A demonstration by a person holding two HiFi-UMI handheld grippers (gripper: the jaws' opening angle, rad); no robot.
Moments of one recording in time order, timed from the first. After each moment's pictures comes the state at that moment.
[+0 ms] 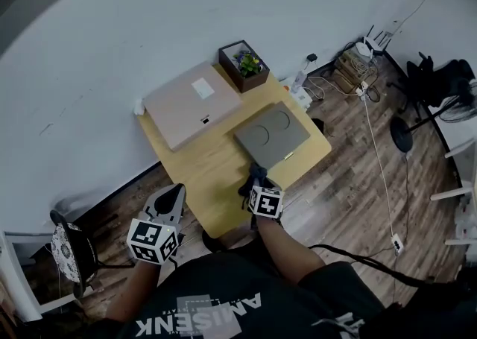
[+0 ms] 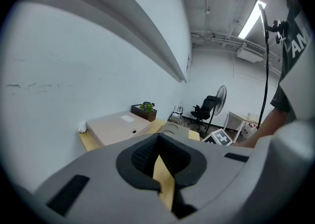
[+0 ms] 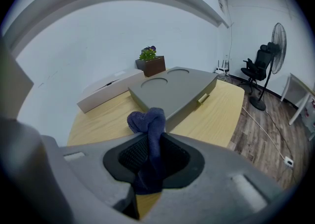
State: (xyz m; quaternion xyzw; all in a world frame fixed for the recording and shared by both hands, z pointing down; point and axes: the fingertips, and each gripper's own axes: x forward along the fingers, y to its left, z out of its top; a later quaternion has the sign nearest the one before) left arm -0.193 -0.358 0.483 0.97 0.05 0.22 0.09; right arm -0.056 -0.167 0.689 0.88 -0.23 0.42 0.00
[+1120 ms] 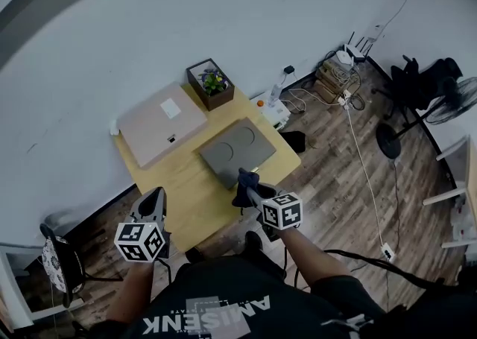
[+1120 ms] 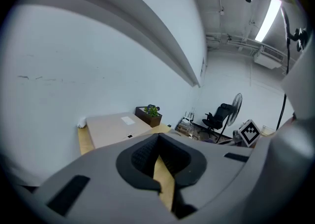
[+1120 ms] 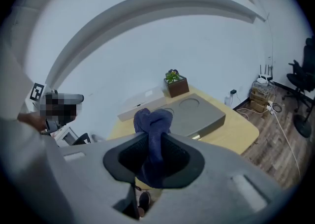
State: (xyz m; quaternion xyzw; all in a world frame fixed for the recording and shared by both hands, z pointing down) left arm -0.138 -0.320 0.477 0.97 -0.03 0.21 0.13; right arm -0.023 -0.102 0.582 0.80 -0.47 0.37 -0.02
